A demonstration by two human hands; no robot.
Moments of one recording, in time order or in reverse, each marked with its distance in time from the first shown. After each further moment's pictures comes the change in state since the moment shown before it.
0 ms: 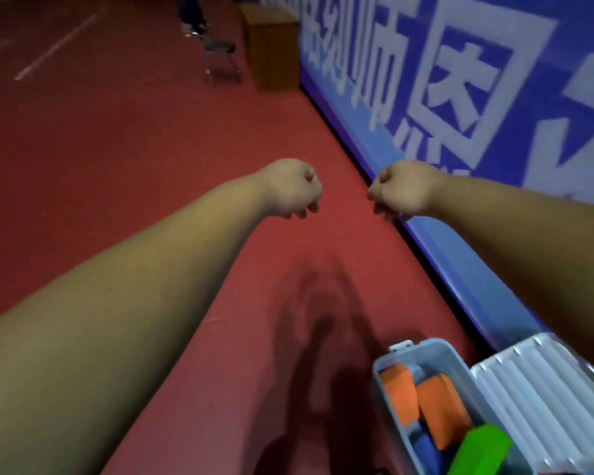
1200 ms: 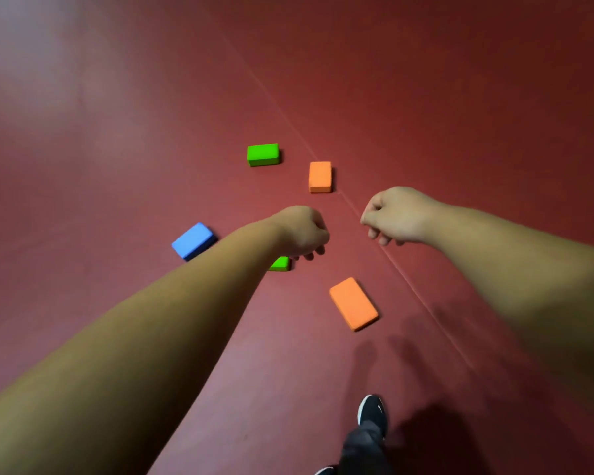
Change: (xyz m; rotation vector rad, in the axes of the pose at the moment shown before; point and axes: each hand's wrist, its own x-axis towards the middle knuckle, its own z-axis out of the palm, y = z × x) left_hand -0.554 -0.596 -0.267 -0.381 0.583 -1.196; right_hand -0.054 -0.763 0.586 -0.306 -0.920 -0.990
